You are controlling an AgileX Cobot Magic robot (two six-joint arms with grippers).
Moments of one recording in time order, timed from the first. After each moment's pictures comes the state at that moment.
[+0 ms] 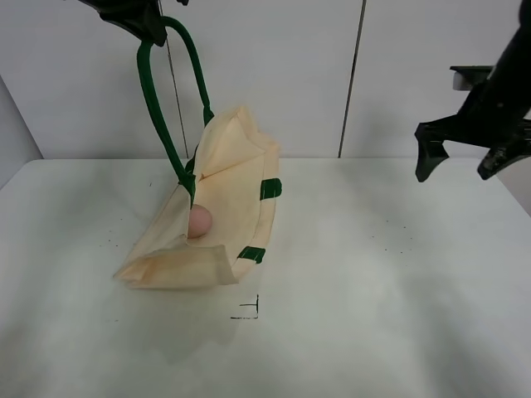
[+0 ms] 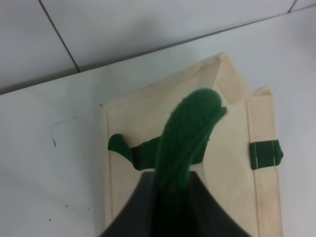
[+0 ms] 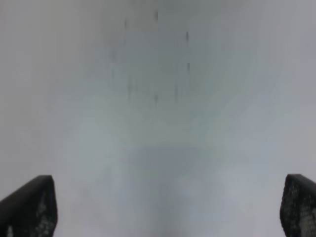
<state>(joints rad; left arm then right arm) -0.36 1.87 -2.21 0.07 1.18 -0.08 0.06 1.77 -1.56 0.05 1.21 0.02</state>
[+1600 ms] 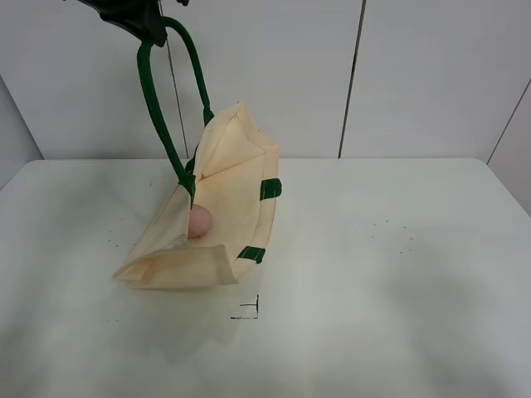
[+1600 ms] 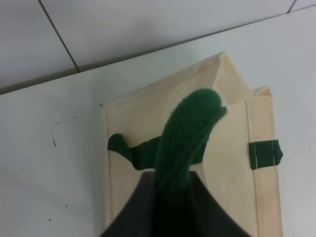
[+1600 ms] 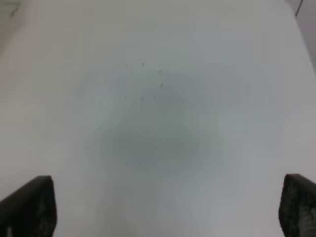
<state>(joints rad) -0.36 1.87 -2.21 0.07 1.18 -0.08 0.00 0.01 -0.49 0.05 1.03 -0.03</state>
